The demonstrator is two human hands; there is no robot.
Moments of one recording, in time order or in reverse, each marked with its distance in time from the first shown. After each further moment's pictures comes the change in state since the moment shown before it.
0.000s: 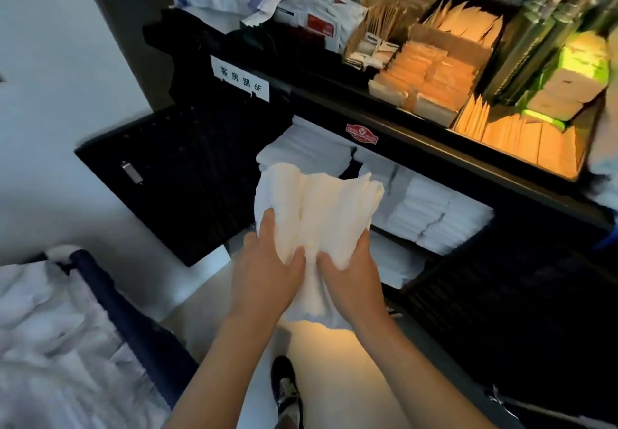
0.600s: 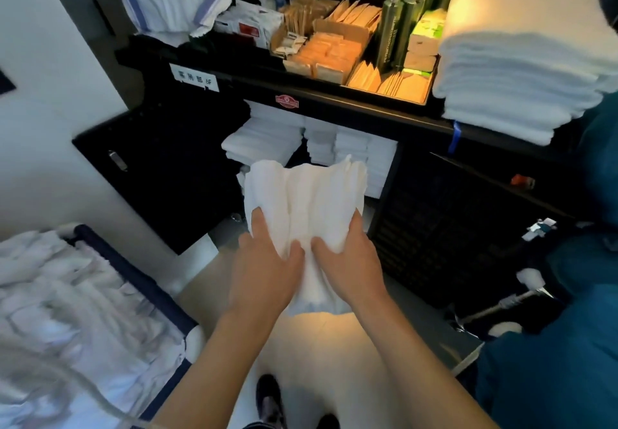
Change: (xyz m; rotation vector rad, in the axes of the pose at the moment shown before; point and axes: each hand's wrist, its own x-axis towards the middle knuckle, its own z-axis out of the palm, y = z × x) left_hand -0.246 0.062 0.014 -0.013 0.014 0.098; right_hand -0.203 0.062 -0.134 -0.108 0.106 -0.010
